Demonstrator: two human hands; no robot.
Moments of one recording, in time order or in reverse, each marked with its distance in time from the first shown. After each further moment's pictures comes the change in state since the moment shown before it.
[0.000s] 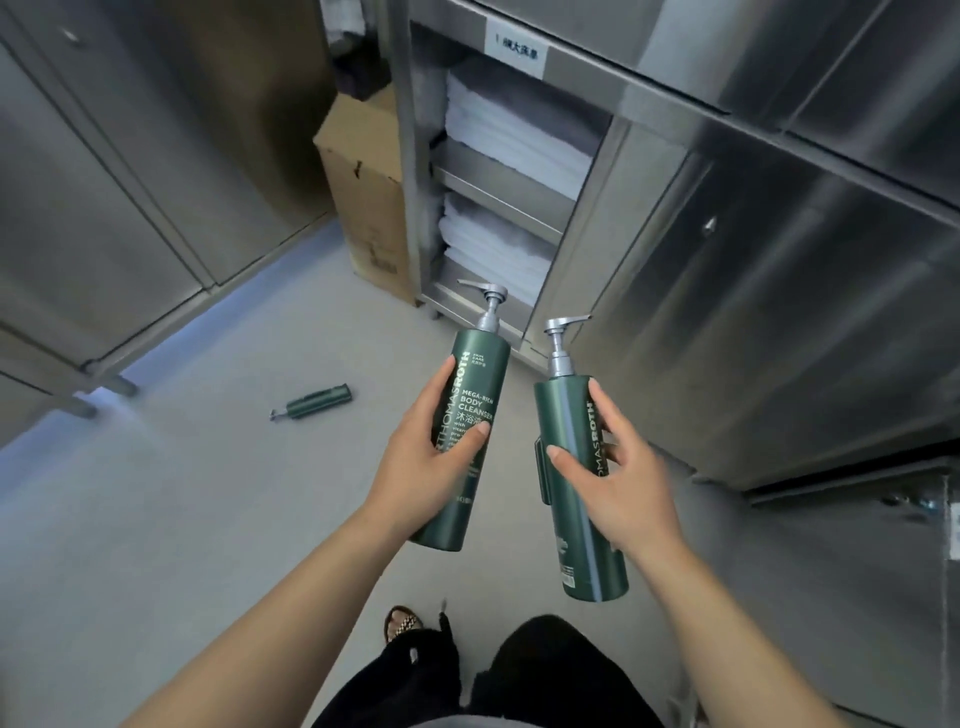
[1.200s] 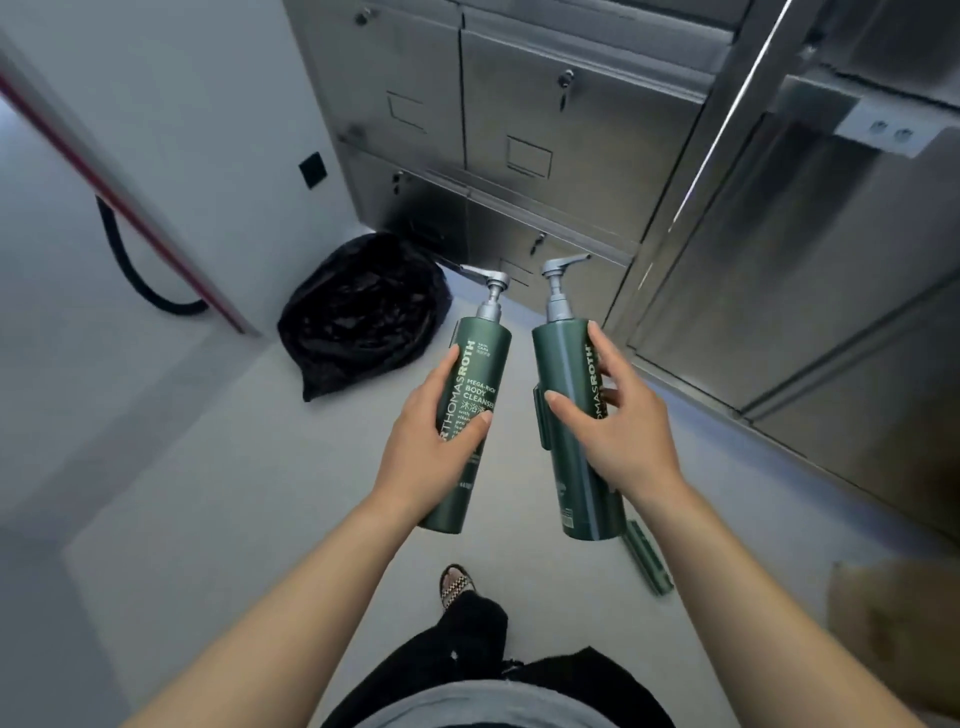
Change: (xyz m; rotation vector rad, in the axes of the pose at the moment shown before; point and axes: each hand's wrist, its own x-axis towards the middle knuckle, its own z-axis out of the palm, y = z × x) left_hand -0.083 -0.092 -0.340 -0.065 1.509 -0.499; right_hand 0.074 -0.312 0.493 -0.095 -1.305 -0.853
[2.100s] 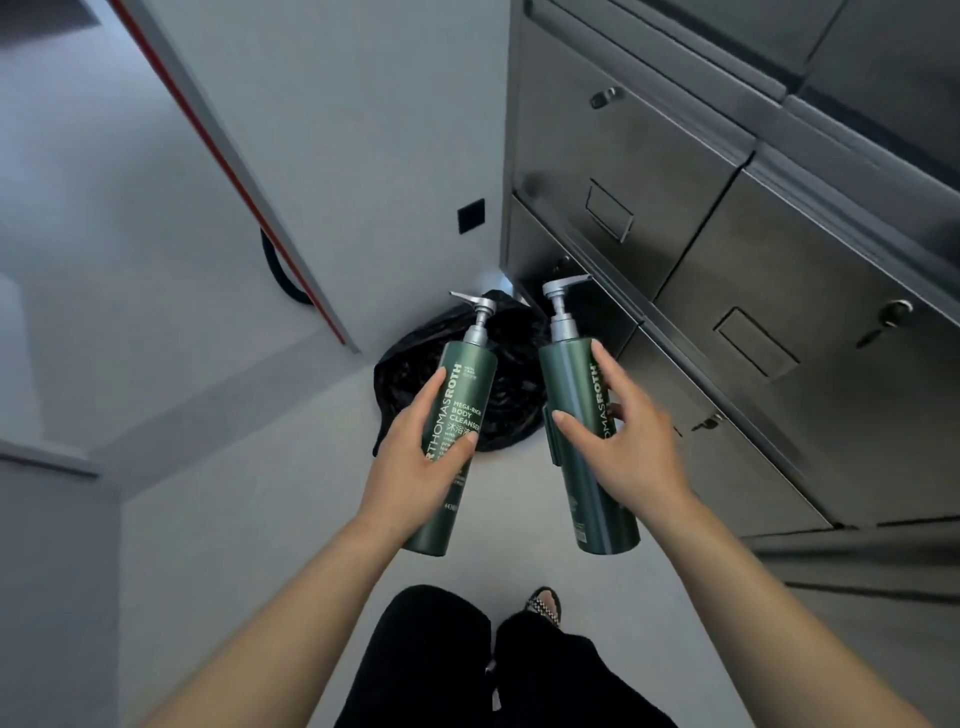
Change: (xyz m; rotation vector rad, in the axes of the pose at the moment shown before) left_hand 0.350 -0.065 -0.166 -0.012 0.368 -0.245; right_hand 0.415 -0.091 0.217 -0.116 -0.420 -0.221
